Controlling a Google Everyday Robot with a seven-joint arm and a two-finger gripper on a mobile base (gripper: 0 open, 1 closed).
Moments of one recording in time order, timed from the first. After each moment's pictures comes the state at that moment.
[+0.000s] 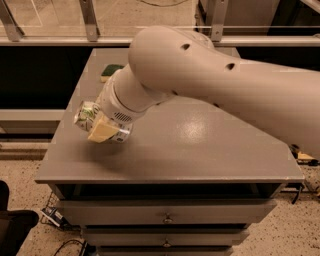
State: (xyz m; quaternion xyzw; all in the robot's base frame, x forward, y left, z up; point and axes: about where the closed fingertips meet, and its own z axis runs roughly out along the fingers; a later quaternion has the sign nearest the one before) arm 0.510 0.121 0.889 -0.66 0.65 0.10 0.37
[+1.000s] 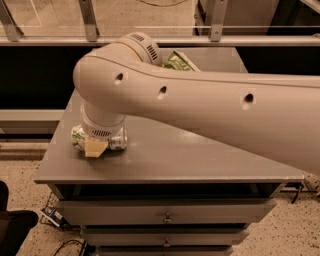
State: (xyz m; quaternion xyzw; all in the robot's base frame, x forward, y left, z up) arm 0.502 0.143 0.841 -0.70 0.65 0.02 0.28
